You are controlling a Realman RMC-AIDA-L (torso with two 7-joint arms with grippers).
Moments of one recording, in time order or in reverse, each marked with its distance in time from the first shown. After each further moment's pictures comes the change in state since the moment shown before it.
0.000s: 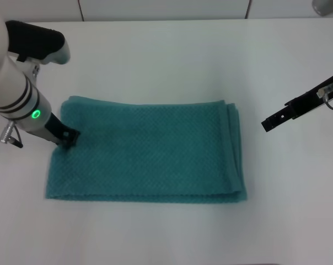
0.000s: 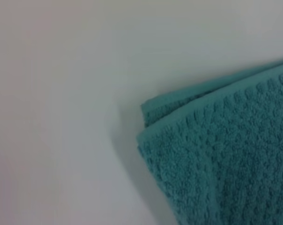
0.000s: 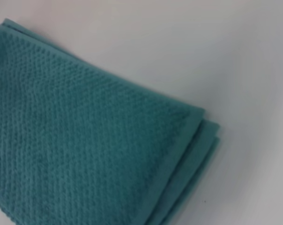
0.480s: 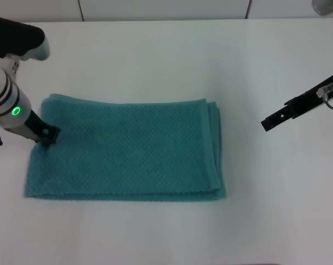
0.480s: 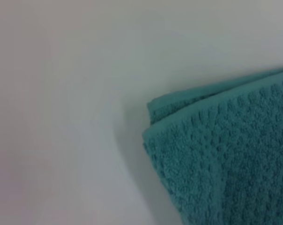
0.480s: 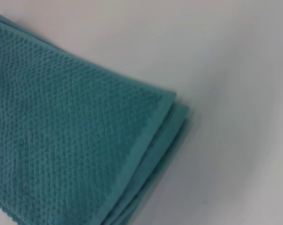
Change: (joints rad) left arm 0.028 0.009 -0.064 0.049 0.088 0.047 0.001; right arm 0.002 0.000 0.000 0.000 0.000 0.000 0.003
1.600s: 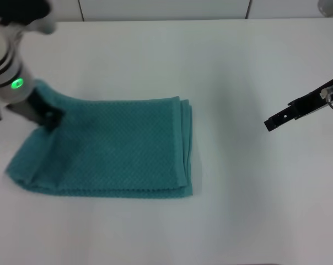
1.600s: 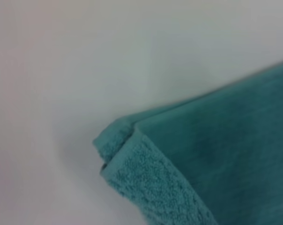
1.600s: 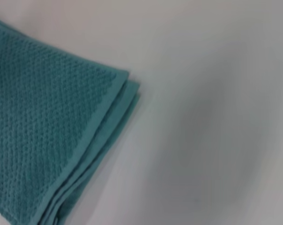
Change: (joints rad) left arm -0.081 0.020 -0.013 0.104 -0.001 0.203 0.003; right arm -0.006 -0.008 0.022 0.027 0.000 0.020 -0.004
